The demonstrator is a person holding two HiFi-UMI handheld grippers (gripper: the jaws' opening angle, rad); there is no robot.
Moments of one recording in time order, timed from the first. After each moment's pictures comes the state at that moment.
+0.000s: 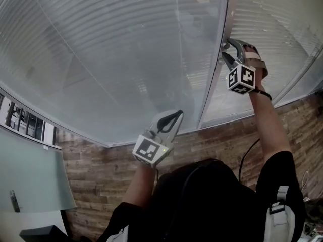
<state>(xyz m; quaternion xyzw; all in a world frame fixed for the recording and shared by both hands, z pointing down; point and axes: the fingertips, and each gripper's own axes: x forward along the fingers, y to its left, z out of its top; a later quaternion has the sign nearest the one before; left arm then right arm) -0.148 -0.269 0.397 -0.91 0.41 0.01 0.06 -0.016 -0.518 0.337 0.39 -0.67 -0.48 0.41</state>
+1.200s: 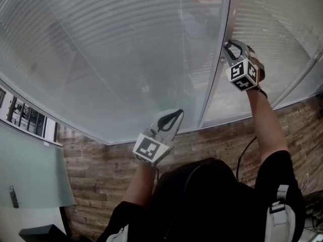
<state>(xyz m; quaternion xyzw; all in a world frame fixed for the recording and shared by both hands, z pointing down) -0.154 -0.258 0.395 -0.90 0.42 0.01 0.08 -0.016 -0.516 0.324 0.45 -0.75 -0.36 0.32</state>
